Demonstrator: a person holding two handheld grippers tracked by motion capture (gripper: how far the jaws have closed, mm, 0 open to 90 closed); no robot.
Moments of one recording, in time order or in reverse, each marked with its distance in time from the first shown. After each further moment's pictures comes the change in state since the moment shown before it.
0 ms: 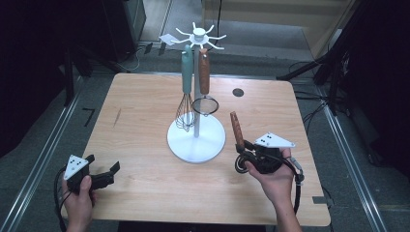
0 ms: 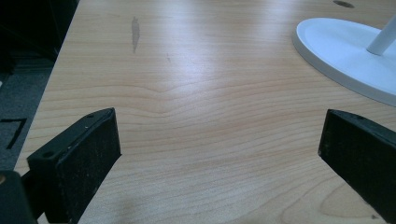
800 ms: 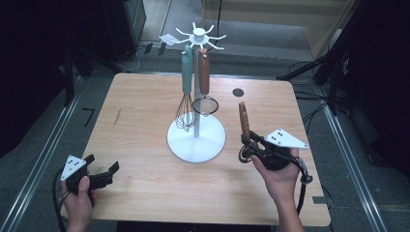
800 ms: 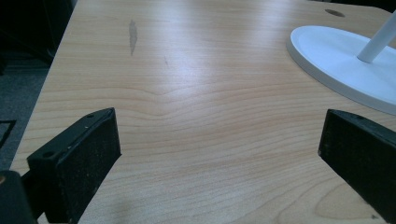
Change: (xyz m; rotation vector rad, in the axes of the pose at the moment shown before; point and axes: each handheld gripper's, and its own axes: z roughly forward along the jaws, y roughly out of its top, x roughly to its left) left arm 0.003 -0.001 -0.002 -0.022 -0.027 -0.014; right arm -0.010 0.013 -0.016 -0.171 -0.009 -0.028
